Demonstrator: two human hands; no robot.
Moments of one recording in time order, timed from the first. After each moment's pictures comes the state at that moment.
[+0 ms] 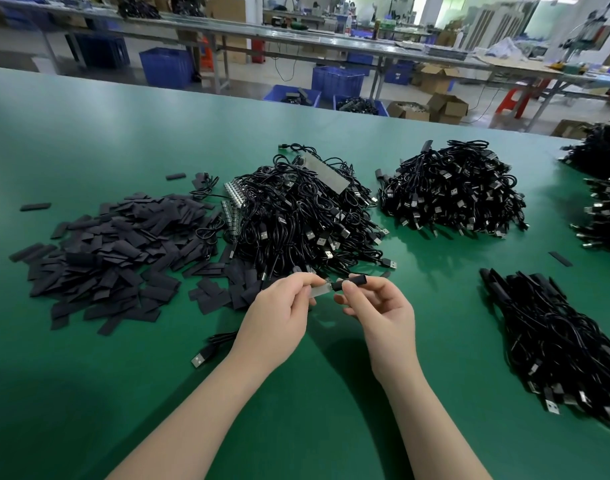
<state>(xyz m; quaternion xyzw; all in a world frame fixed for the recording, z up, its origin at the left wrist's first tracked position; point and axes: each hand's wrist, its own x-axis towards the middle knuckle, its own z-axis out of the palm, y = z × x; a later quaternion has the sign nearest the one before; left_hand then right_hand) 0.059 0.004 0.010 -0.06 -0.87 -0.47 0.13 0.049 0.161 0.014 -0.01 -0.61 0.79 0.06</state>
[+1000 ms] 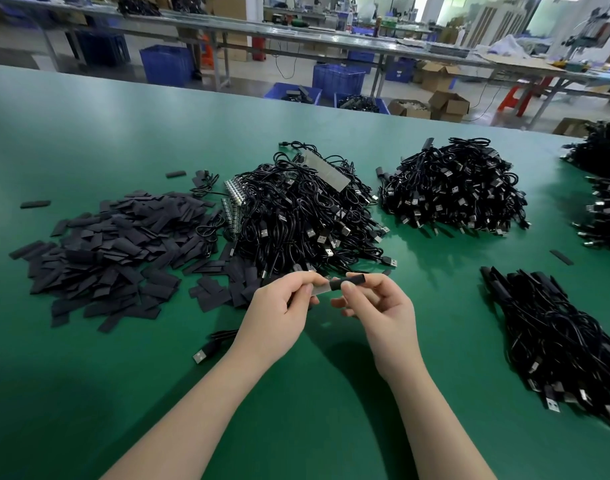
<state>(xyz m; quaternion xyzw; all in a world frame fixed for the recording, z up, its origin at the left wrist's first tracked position) 0.059 0.005 0.014 -0.05 -0.82 -0.56 0.11 0.051 0.164 0.020 0.04 -0.64 0.76 0.03</state>
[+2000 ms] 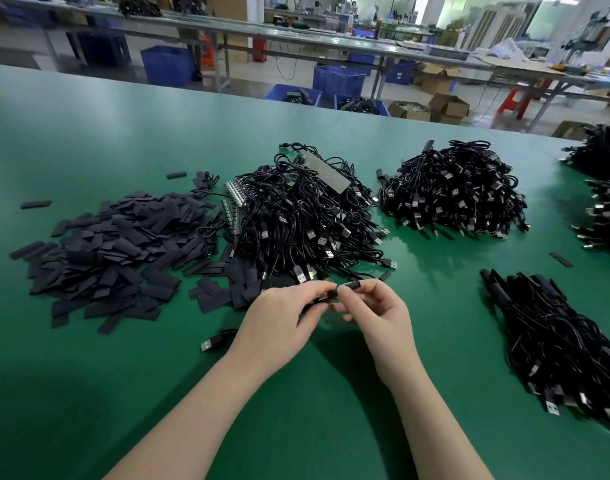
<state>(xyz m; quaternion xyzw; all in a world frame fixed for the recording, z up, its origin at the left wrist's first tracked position) 0.061 0.002 0.017 -0.15 -0.91 -0.38 0.13 0.048 0.167 0.014 0.03 -0.67 0.75 0.01</state>
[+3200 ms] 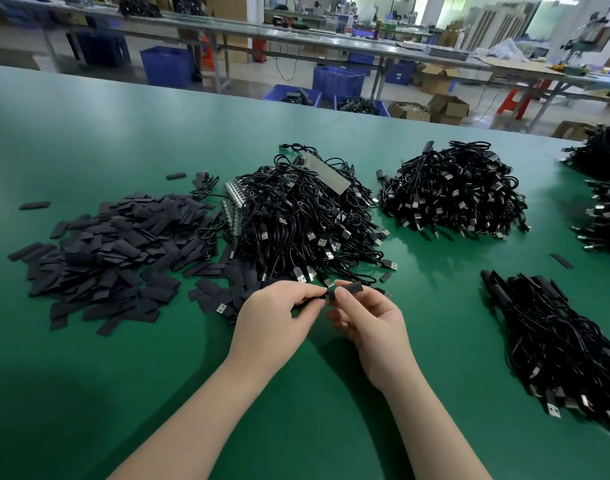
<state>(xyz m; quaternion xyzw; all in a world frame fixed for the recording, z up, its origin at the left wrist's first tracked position) 0.062 0.005 0.012 -0.07 -0.87 -0.43 0.22 0.051 0.158 0.012 -0.01 -0.59 0.81 -0.06</state>
